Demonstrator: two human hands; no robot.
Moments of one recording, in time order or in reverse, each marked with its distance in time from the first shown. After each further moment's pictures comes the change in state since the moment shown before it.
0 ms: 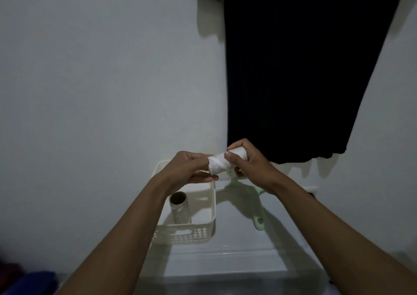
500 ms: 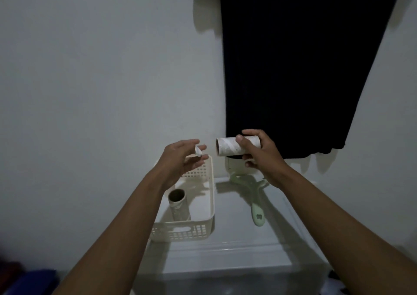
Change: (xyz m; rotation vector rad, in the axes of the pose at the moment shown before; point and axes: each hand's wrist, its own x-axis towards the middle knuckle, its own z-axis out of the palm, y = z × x) left_hand 0.010 0.001 -0.008 -0.277 0.216 0.040; right_hand 0.001 0.001 -0.017 0.189 0.237 0.098
